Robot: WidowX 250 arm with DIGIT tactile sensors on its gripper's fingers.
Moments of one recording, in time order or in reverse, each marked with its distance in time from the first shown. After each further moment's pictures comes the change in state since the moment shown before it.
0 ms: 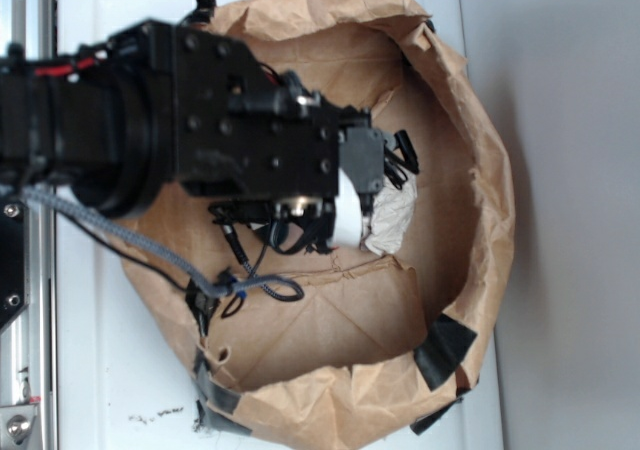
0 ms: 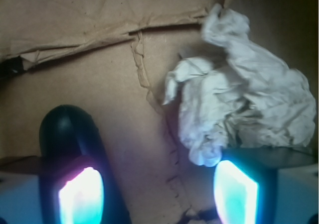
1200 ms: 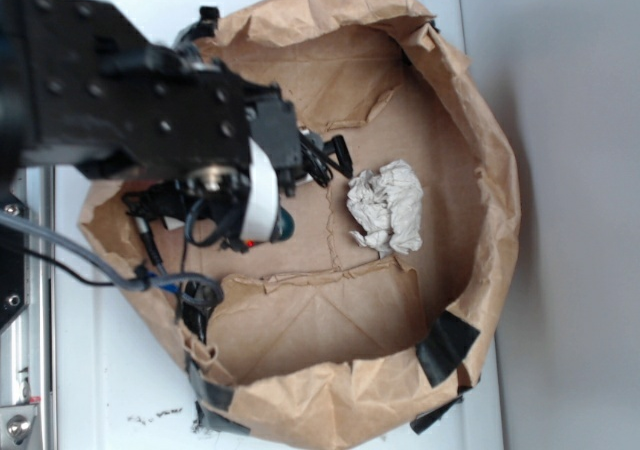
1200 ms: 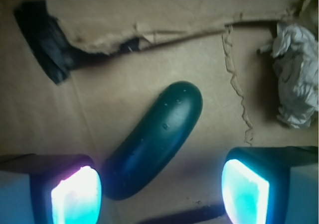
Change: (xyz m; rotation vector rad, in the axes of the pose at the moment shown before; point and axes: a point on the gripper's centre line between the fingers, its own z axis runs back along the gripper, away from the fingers) arm -0.011 -0.042 0.015 -0.108 -0.036 -0.079
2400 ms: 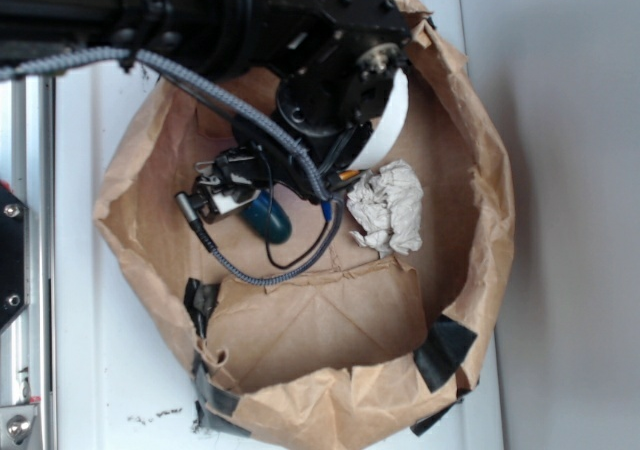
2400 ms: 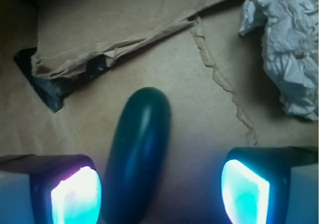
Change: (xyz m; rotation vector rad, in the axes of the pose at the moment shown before) arm -0.012 0.024 -0.005 -0.325 -0.131 0.191
